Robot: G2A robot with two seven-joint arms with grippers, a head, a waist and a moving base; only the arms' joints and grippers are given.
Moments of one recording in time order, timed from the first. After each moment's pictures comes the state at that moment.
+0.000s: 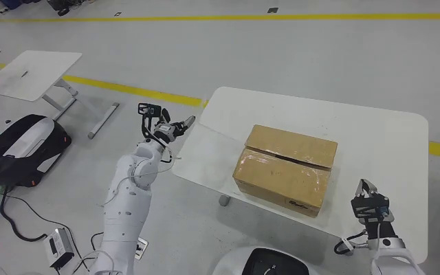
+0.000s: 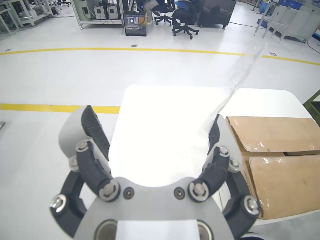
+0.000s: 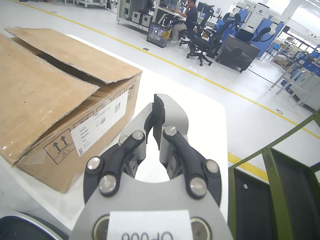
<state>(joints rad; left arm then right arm) 1.20 -1.24 -1.82 -1.48 1.08 -0.38 -0.24 -1.53 -1.24 1.43 -1.74 -1.70 -0.06 -0.12</state>
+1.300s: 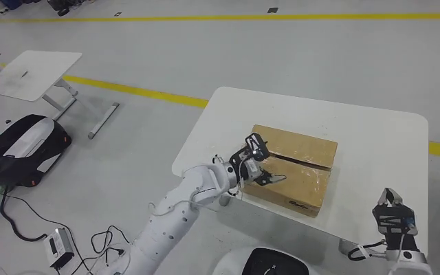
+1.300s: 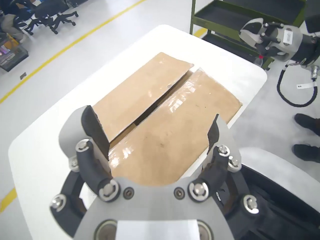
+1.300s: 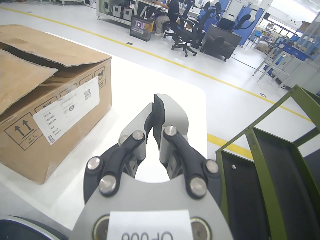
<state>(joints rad) 1.15 -1.26 -1.20 -1.71 1.30 -0.53 -0.36 -1.62 -1.24 1.54 -1.78 -1.65 0.00 -0.14</state>
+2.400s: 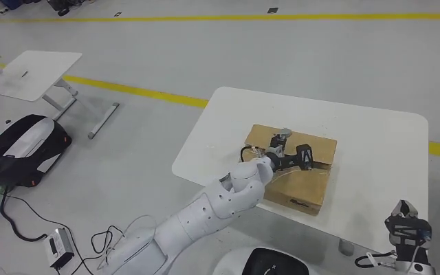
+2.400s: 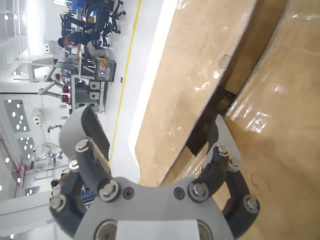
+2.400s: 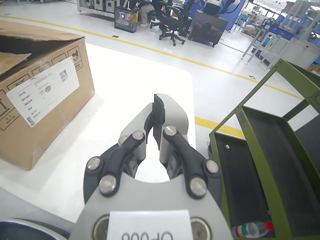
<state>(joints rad) 0.84 -1.36 -0.81 -1.38 2.05 -0.23 -0.39 -1.67 -1.25 1.59 -1.76 -1.60 0.05 -0.16</state>
